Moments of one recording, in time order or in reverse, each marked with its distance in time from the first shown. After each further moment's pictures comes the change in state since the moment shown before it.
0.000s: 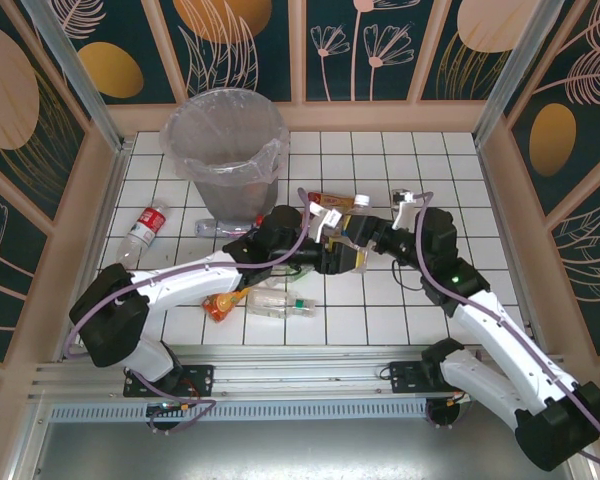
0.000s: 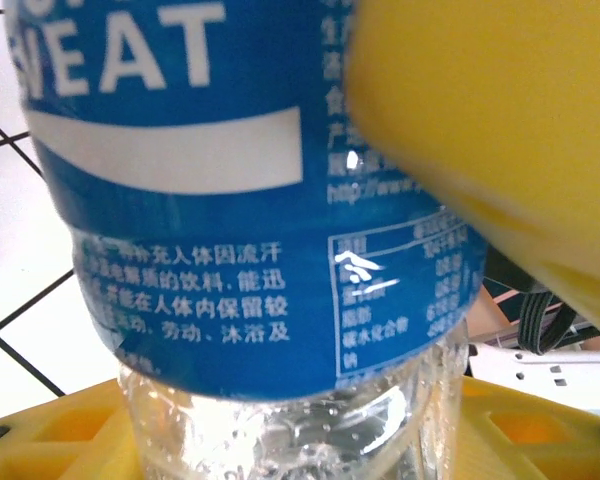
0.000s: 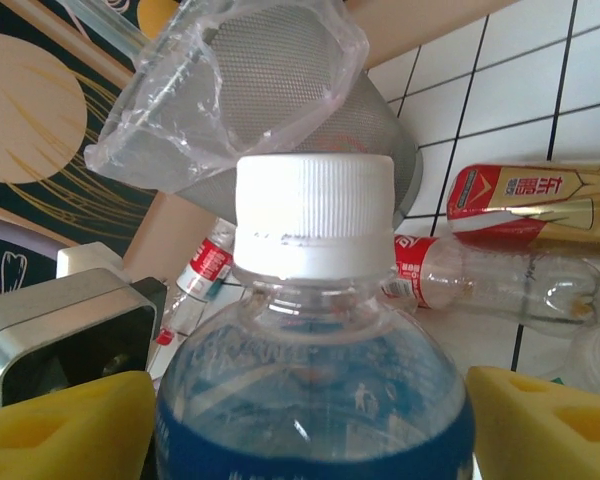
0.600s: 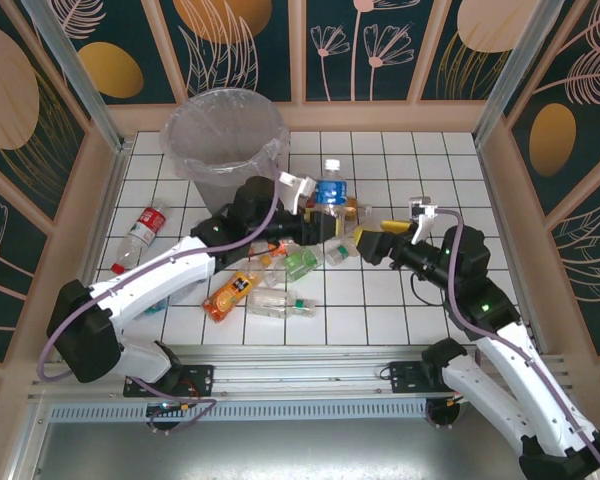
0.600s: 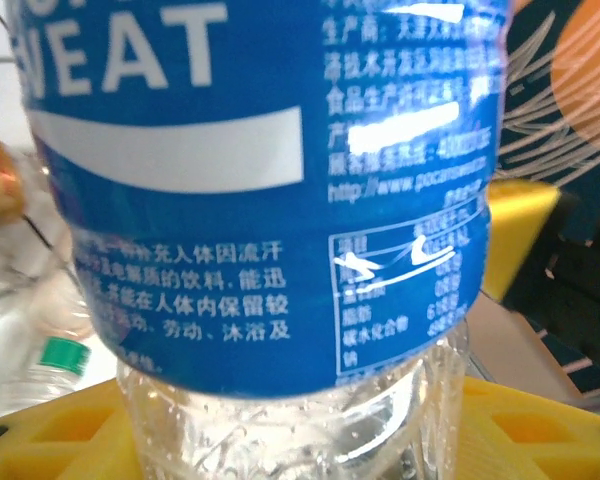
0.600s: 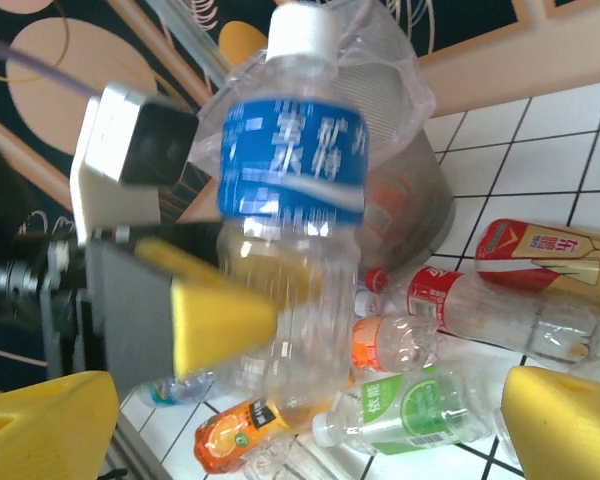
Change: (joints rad) left arm 0.133 -0.121 0.174 -0.348 -0.117 0.122; right arm 0.000 -0.223 0.051 -0.166 -0.045 -0.146
